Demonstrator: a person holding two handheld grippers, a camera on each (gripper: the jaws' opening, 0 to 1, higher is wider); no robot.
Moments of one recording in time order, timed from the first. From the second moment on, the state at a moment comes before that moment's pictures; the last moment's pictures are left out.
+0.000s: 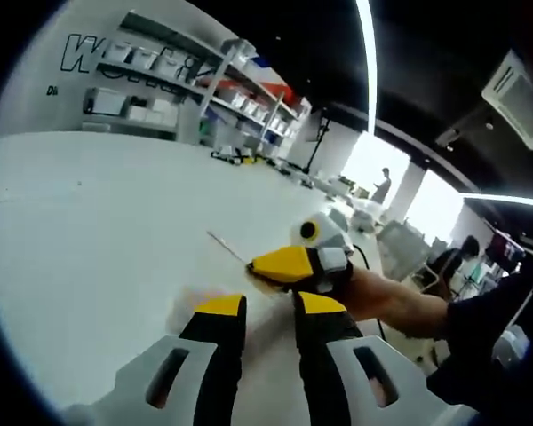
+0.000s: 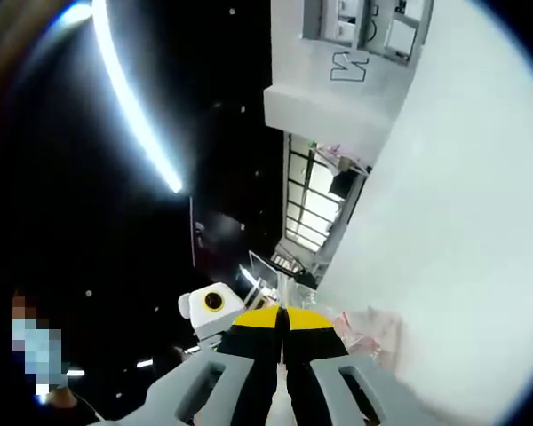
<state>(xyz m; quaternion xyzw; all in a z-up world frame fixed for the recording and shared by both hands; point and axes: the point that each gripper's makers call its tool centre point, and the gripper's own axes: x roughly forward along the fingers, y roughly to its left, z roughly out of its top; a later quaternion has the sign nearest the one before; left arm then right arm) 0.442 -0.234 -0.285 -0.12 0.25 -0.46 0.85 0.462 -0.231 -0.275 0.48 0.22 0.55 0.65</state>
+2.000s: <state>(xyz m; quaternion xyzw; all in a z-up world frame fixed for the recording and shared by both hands) 0.428 -0.230 -0.308 -0.13 0.32 -0.49 0.80 0.438 -0.212 -0.290 0.41 0.27 0.59 0.64</state>
